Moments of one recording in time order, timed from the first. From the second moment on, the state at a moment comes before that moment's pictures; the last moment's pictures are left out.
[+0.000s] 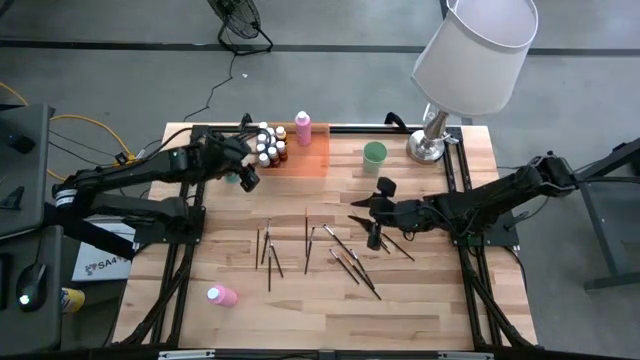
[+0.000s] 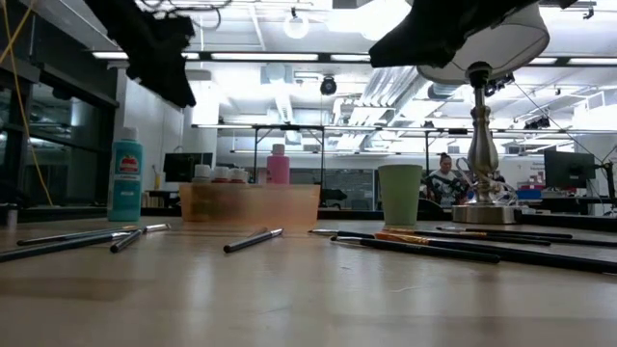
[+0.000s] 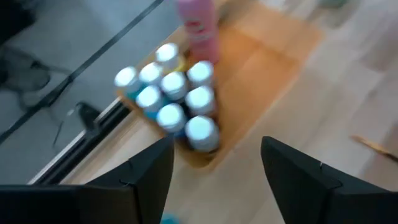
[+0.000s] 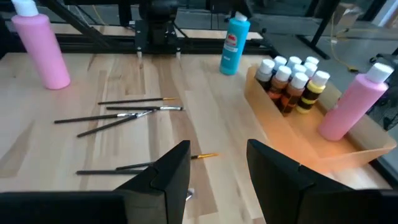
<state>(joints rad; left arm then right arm) 0.32 0.92 0.86 -0.70 -0.44 -0.19 0.24 1.25 0.74 0.10 0.47 0.10</state>
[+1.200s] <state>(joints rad) 0.65 0.95 0.87 -1.00 -0.46 -0.32 0.32 1.25 0.74 0.05 0.58 0.22</state>
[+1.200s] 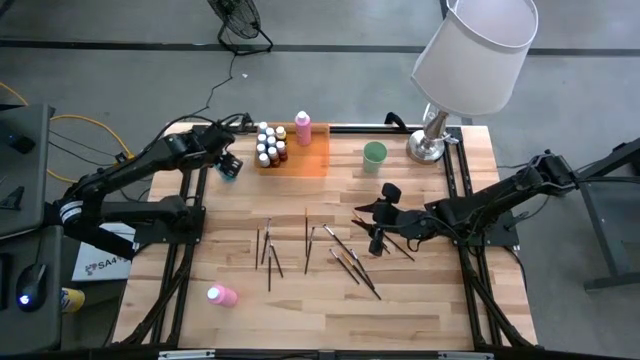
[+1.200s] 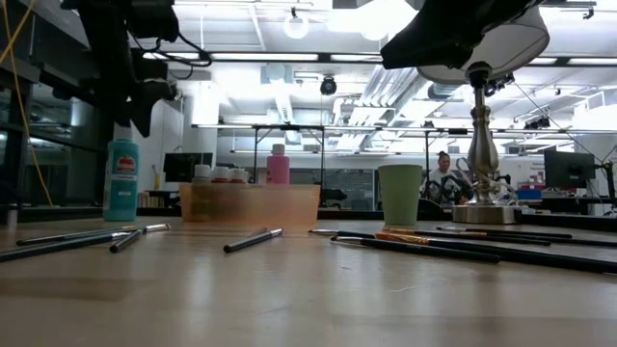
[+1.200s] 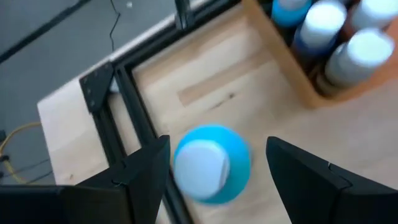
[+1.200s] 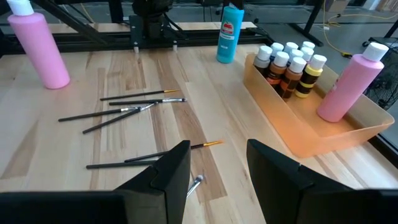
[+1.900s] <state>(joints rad) 0.65 0.95 0.87 -1.06 -0.45 -0.37 0.32 1.25 0.74 0.05 0.58 0.22</state>
